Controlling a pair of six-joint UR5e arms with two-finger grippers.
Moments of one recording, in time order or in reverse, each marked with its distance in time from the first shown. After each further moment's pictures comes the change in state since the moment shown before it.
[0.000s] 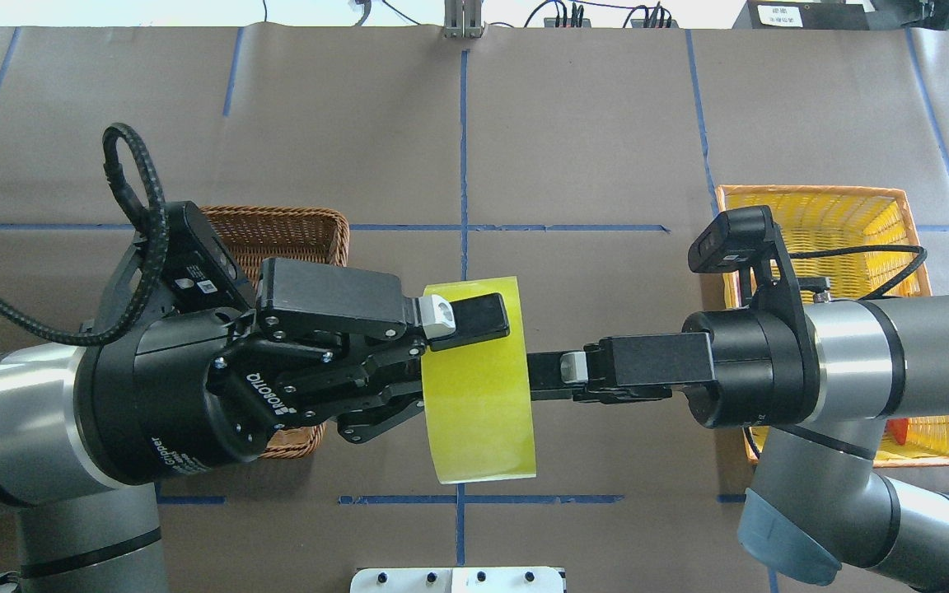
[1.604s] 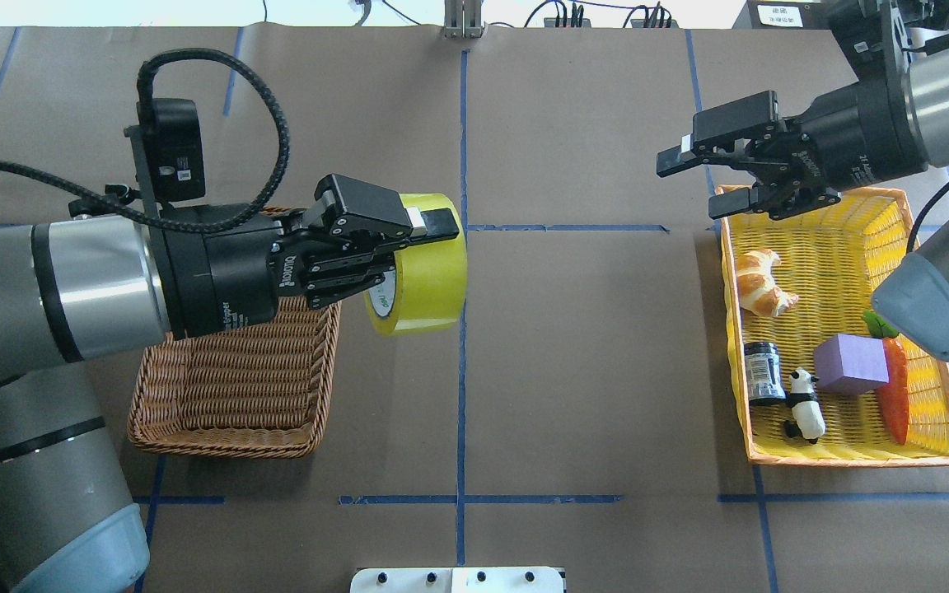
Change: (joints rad) left arm -0.243 0.039 0.008 0.609 -0.191 0.324; right arm 0.495 0.009 0.001 -1.061 0.408 -0.391
